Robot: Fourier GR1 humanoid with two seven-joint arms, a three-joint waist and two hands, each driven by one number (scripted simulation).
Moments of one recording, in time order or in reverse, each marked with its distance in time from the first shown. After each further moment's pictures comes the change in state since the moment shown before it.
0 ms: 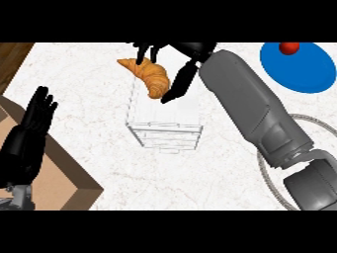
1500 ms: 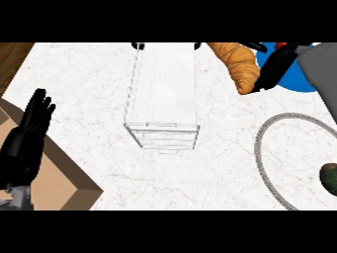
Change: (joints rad) left arm 0.014 -0.003 0.012 0.015 -0.003 -0.004 -0.018; right arm 0.262 -0.420 0.079 -0.596 -0.125 0.189 0.100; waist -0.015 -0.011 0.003
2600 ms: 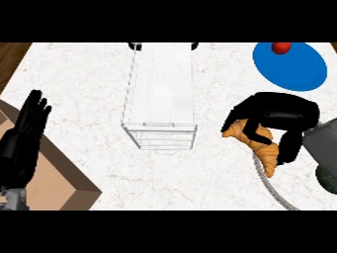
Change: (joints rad) left arm 0.016 0.002 0.018 -0.027 0.001 -0.004 0.034; right arm 0.461 -0.148 0.220 -0.393 0.337 -0.112 -0.247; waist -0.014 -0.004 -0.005
